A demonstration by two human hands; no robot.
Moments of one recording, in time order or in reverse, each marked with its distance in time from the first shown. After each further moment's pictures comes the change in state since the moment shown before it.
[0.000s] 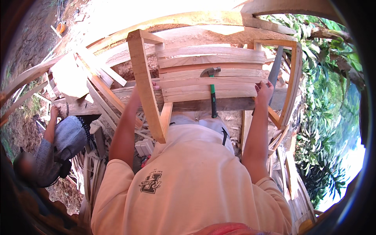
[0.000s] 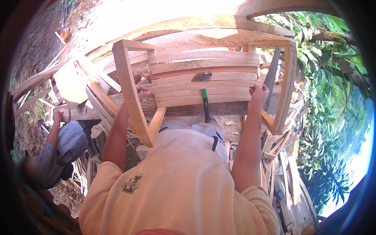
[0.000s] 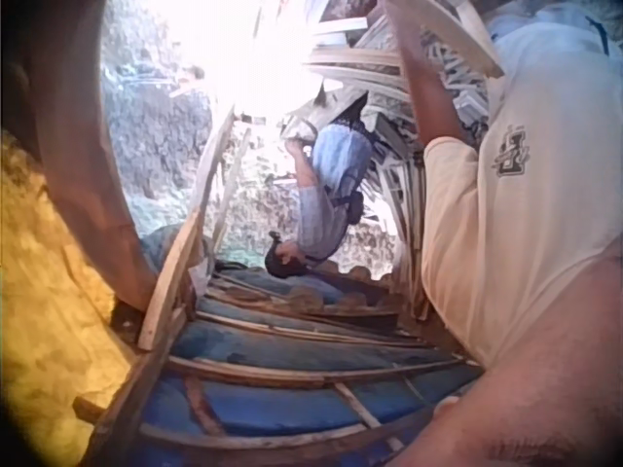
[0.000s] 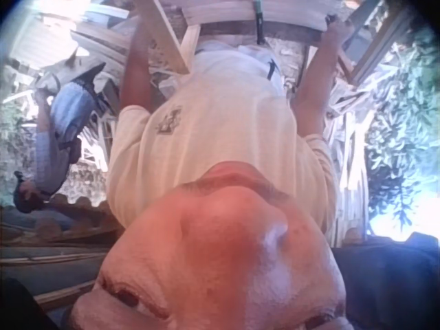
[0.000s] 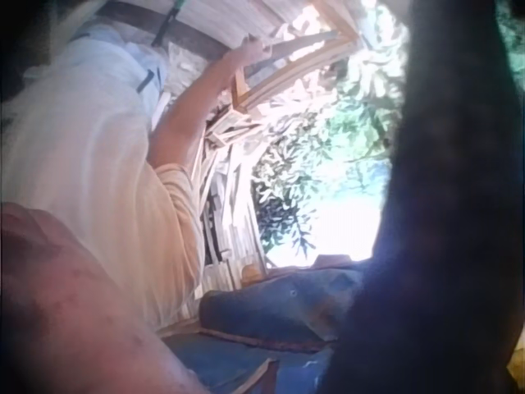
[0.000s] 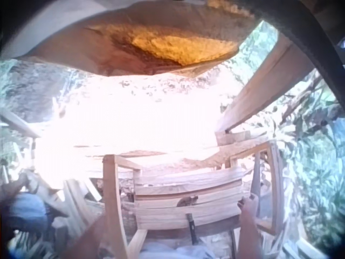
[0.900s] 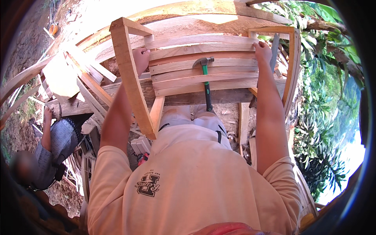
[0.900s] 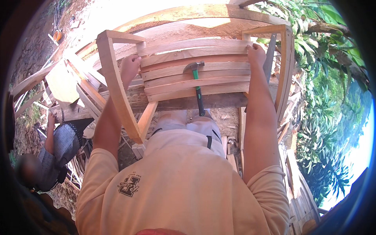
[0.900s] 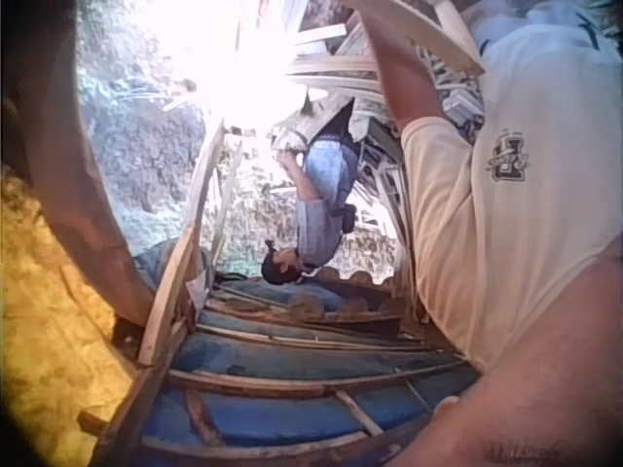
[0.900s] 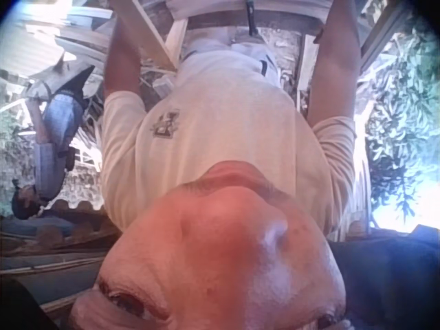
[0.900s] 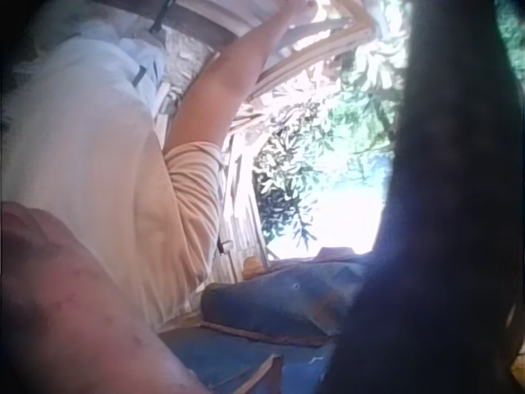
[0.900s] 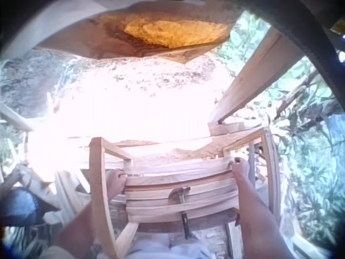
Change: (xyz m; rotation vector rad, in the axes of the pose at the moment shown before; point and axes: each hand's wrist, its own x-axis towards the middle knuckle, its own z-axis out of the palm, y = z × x) left_hand 0.080 0.060 0.028 0.435 0.349 0.294; right_hand 0.138 -0.026 0.066 -0.905 -0.019 -0.524
